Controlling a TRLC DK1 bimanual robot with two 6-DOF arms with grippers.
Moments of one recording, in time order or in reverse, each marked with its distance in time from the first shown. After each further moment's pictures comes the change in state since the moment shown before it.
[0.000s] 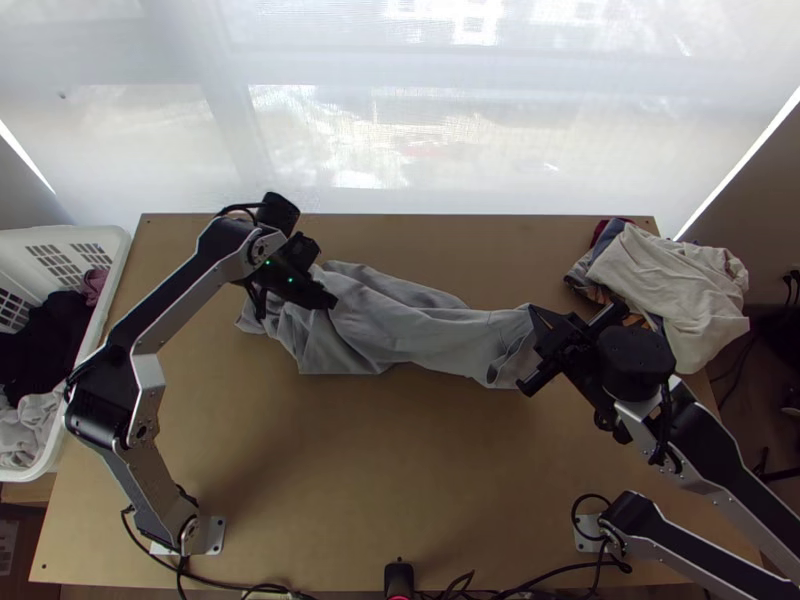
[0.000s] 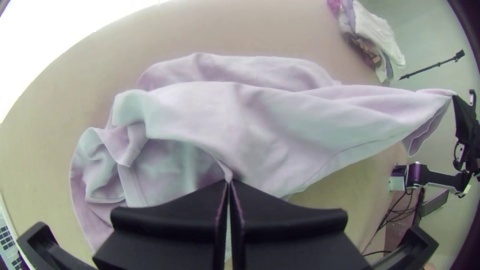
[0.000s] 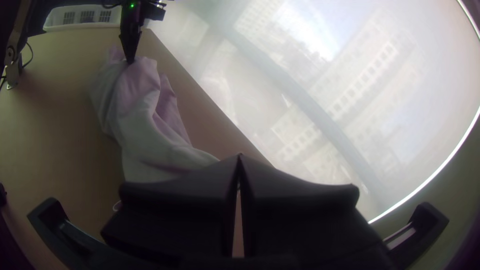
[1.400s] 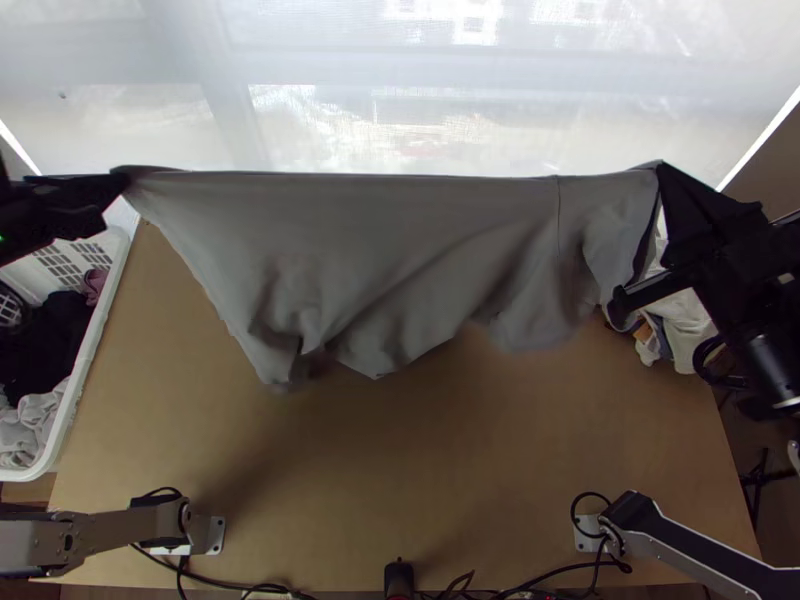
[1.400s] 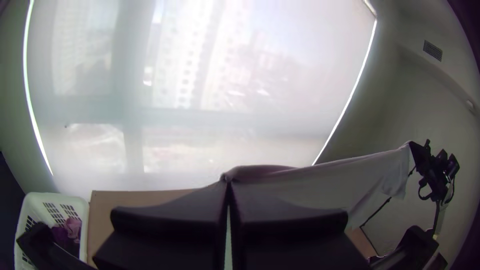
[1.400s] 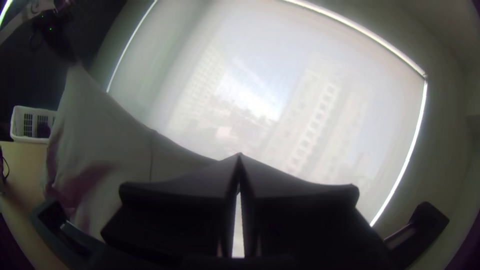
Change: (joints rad) left arm 0.488 -0.505 0.578 -0.225 0.208 -0.137; right arm -0.059 0.116 0.744 -0.082 -0.001 -0.003
